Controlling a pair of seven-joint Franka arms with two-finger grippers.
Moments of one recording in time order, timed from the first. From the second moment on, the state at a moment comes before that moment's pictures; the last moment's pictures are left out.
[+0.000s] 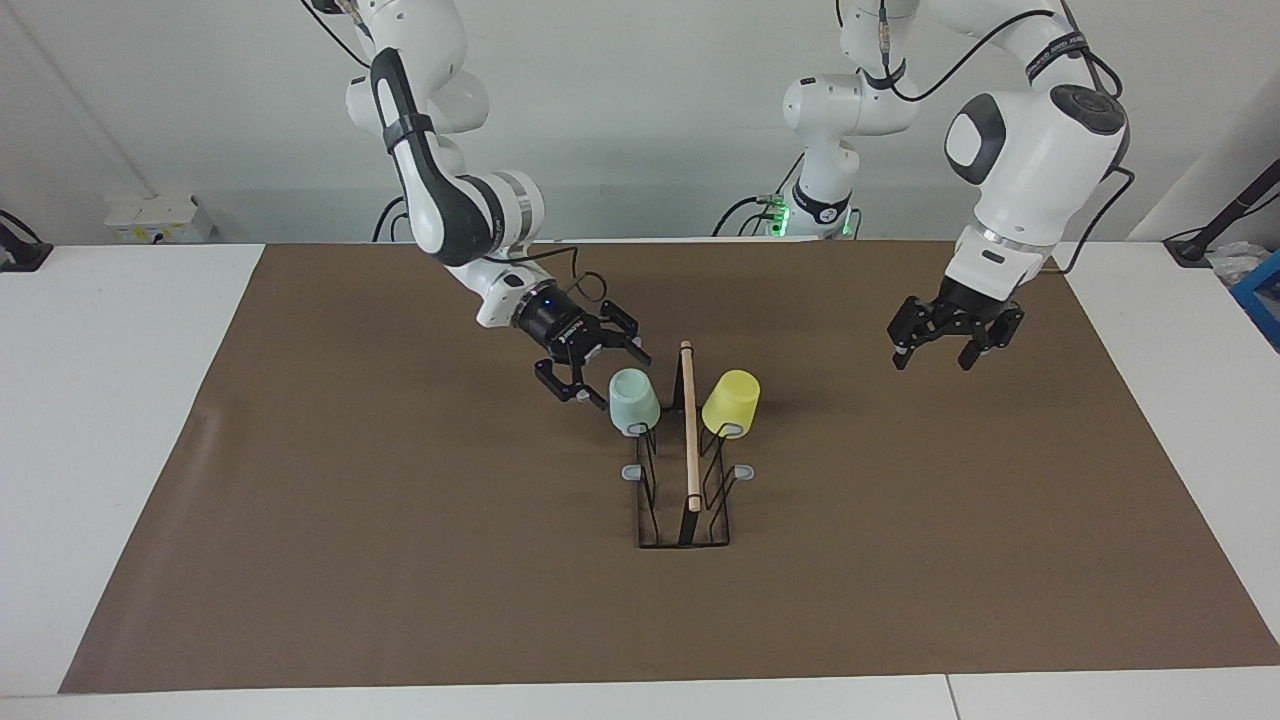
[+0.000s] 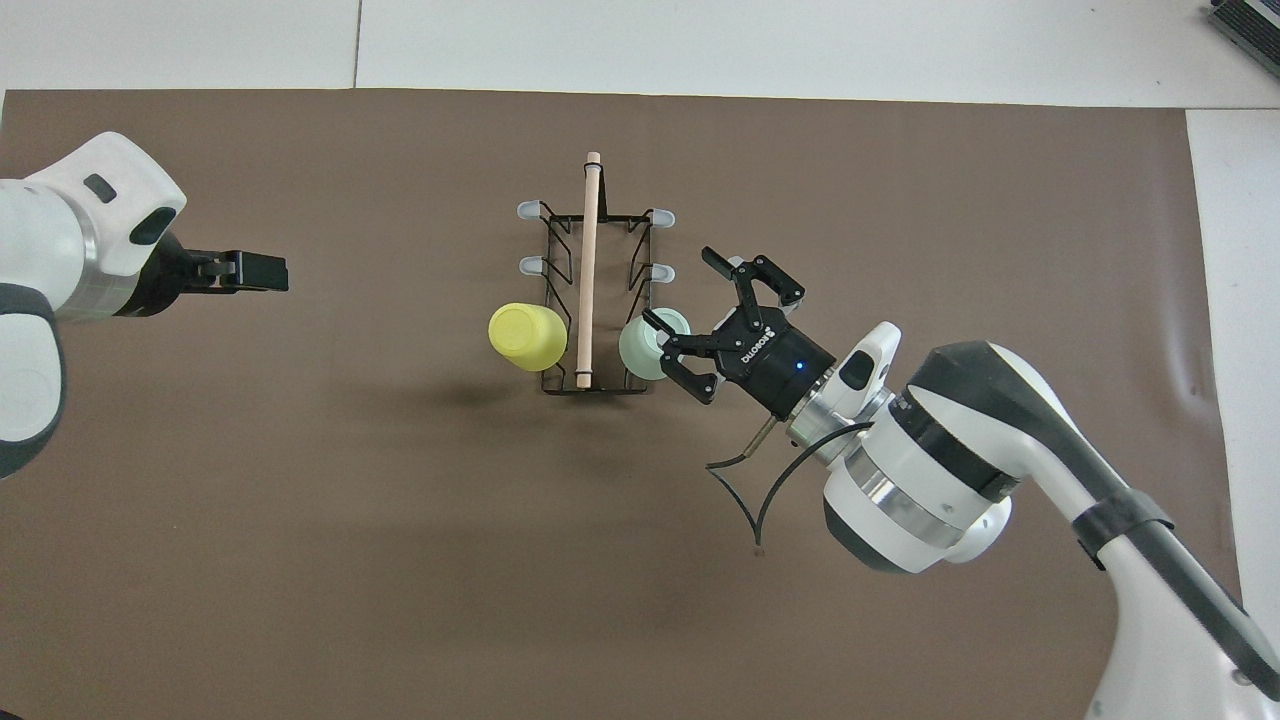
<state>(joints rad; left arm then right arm) -0.08 0.01 -0.01 -1.86 -0.07 2.07 0.00 0.03 0.14 0.44 -2.11 2.44 2.60 -2.61</state>
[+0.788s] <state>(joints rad) -0.09 0.00 0.07 -1.66 -0.01 1.77 0.22 -0.19 0.13 0.43 -2.07 1.55 2.61 -2.51</state>
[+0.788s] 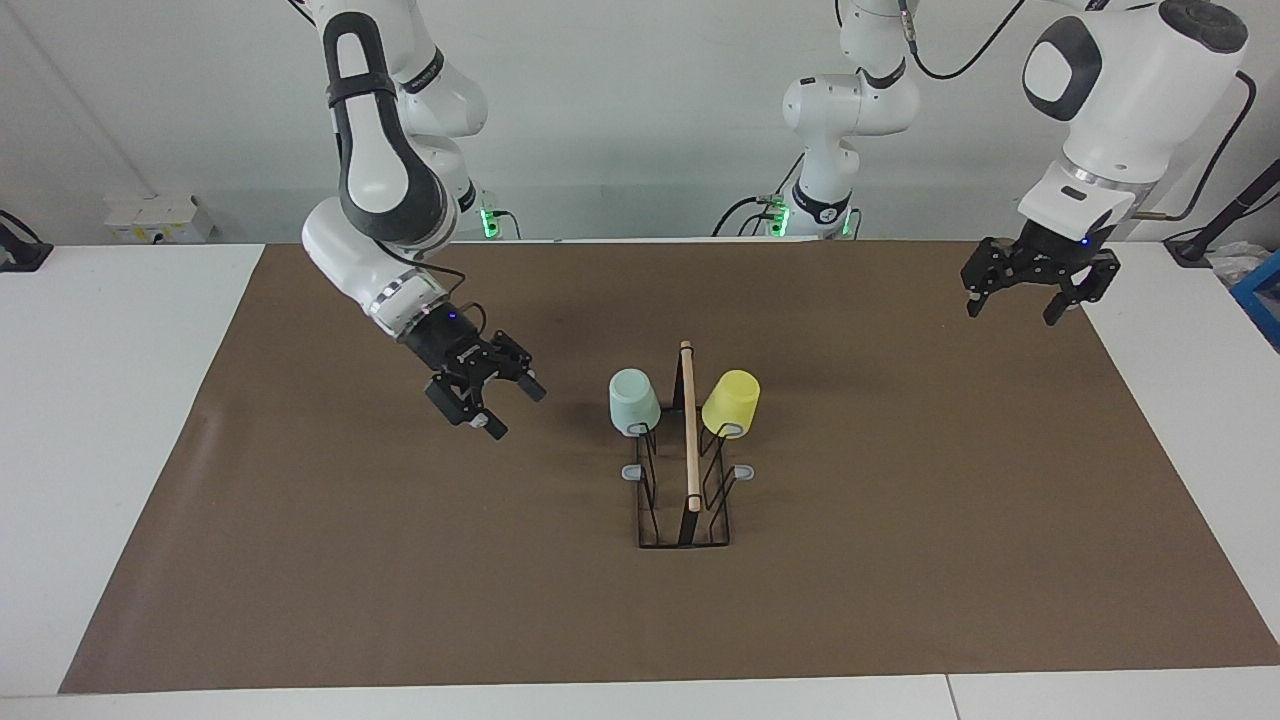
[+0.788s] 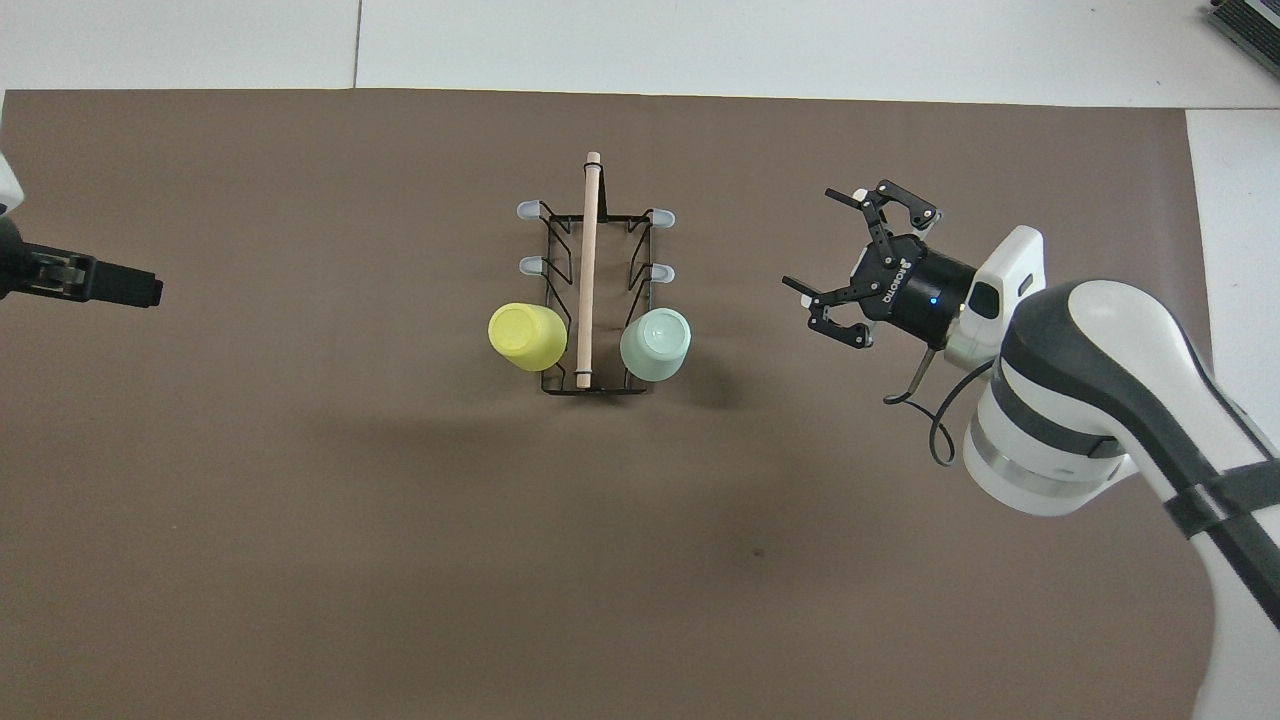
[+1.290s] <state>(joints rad) -0.09 -0.01 0.03 -1.58 0.00 1.62 0.22 -0.34 0.12 0.42 -2.07 1.13 2.57 -2.44</state>
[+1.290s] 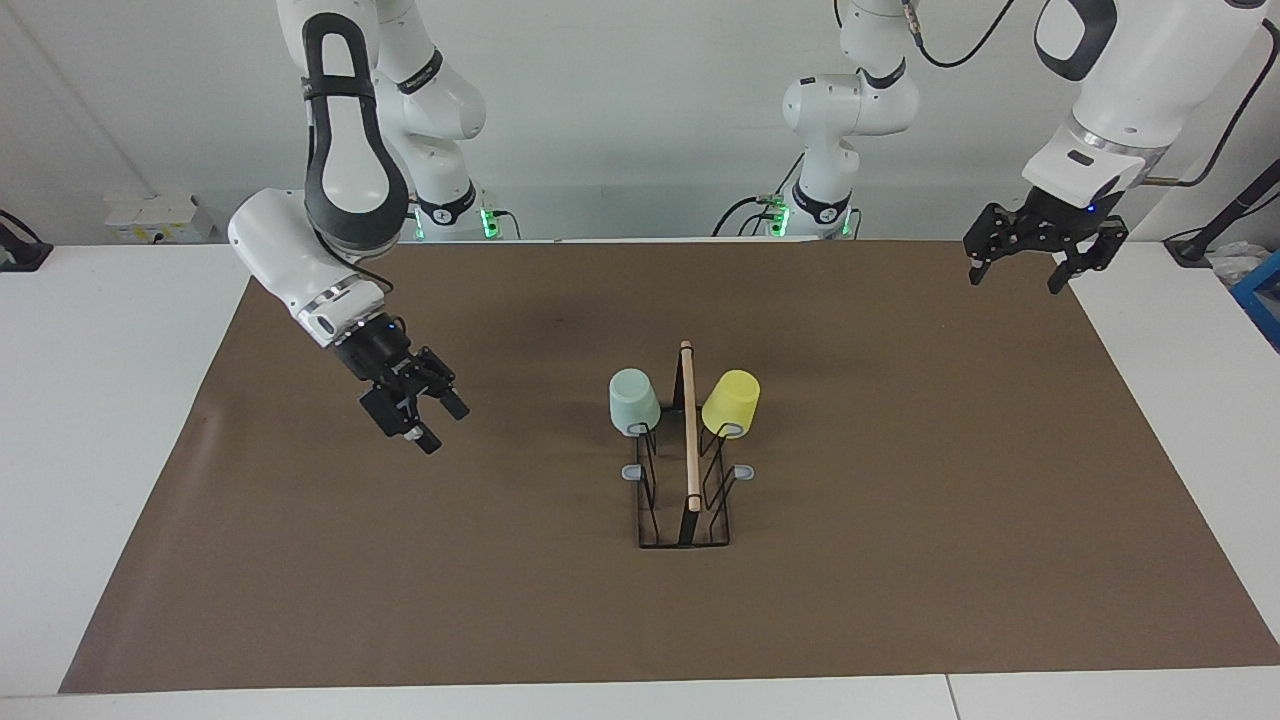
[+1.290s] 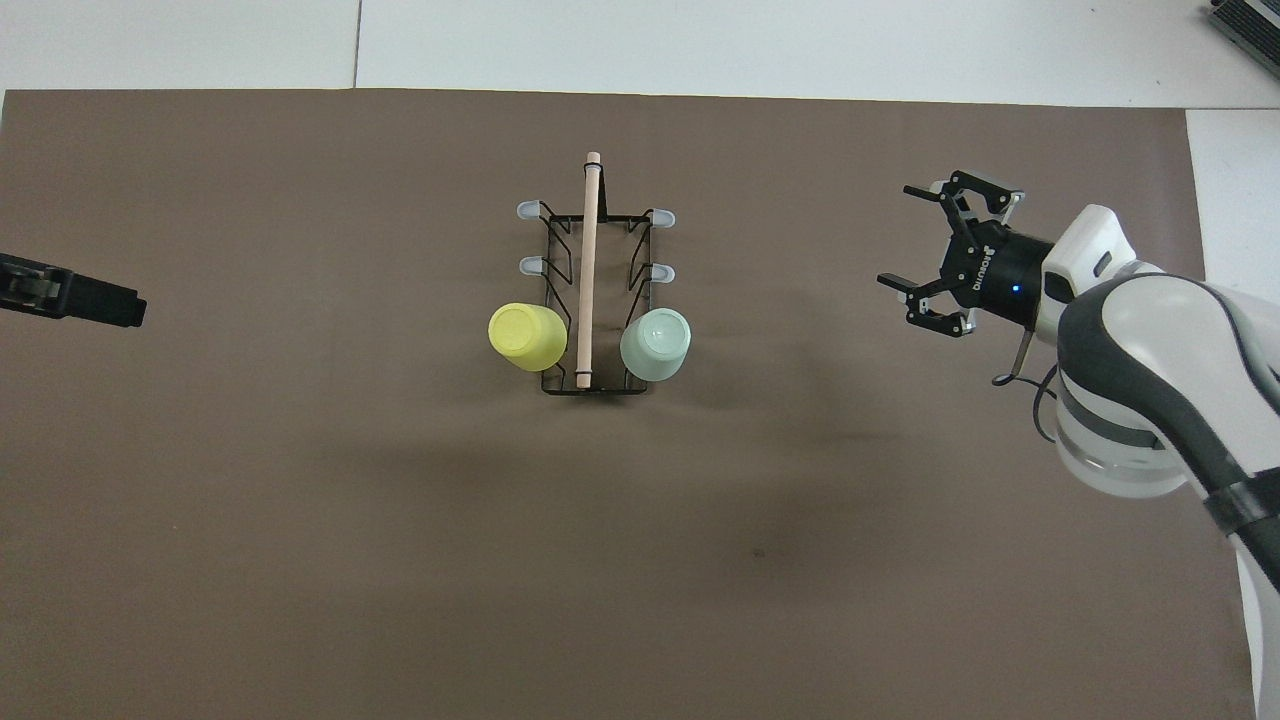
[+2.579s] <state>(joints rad) -0.07 -0.02 0.02 -1.59 0.00 1.56 0.17 -0.44 0.00 0.42 -1.85 0.28 1.85 -0.85</state>
